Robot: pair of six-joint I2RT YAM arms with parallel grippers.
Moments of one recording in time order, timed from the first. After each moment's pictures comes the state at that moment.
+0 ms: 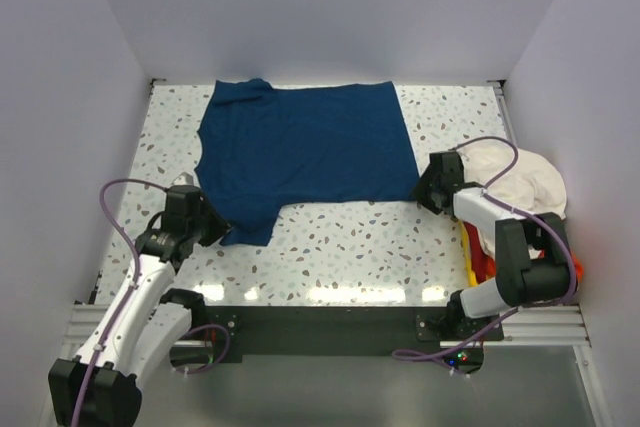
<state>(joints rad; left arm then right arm) -0.17 0.75 0.52 -0.62 0.02 -0.82 0.15 1.46 0.70 -0.18 0.14 0.73</state>
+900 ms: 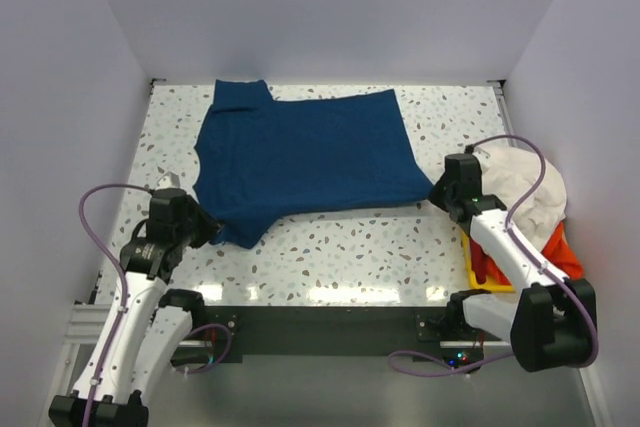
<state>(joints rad) -0.12 0.62 0.61 -0.78 0.00 -0.79 0.16 1.14 0.68 -0.32 0.25 0.66</state>
